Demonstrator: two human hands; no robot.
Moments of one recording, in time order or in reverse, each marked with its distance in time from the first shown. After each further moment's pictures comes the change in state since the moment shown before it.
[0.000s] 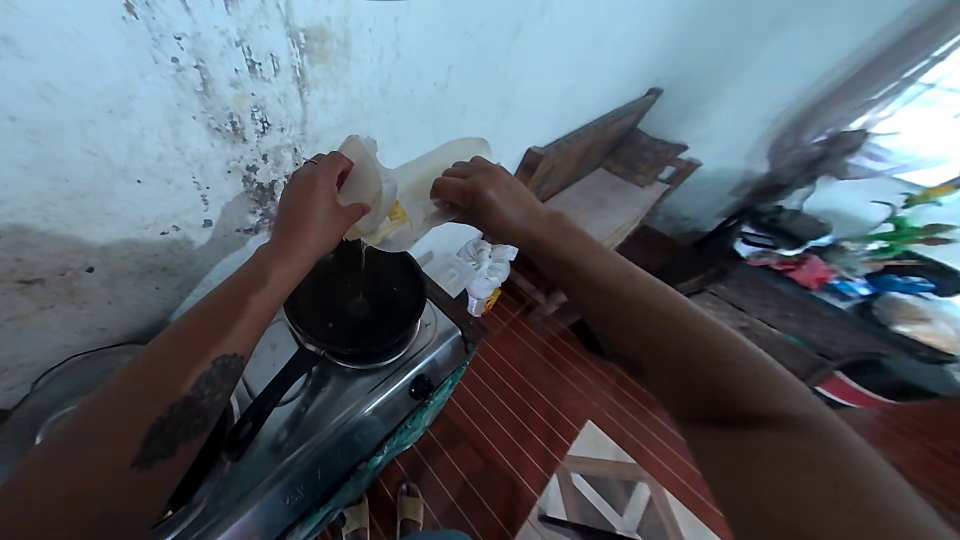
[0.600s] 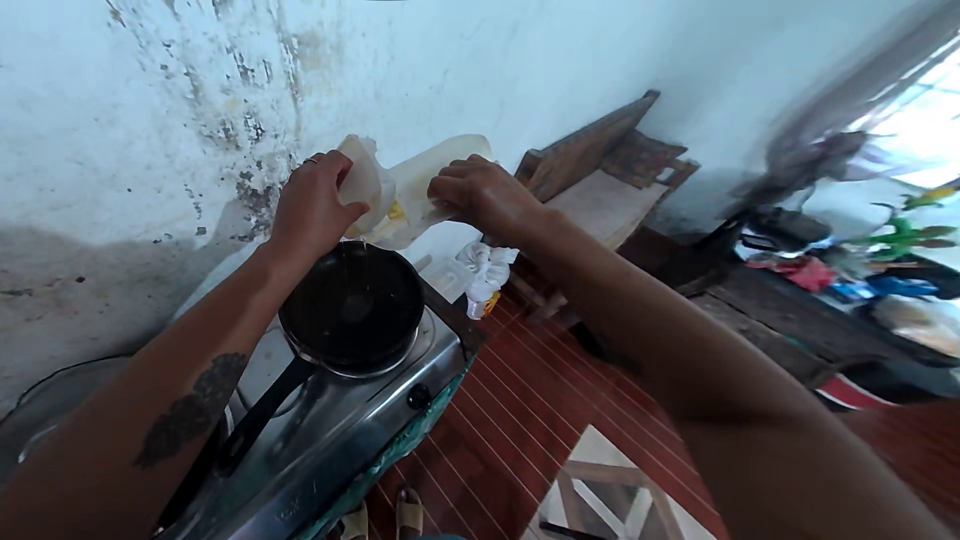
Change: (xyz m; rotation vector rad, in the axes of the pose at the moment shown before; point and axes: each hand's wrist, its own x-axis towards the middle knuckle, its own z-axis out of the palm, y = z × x) left_hand 0.018 0.002 0.005 0.007 -0.005 -0.025; right_hand 0.005 0.018 0.000 -0.015 0.010 -0.017
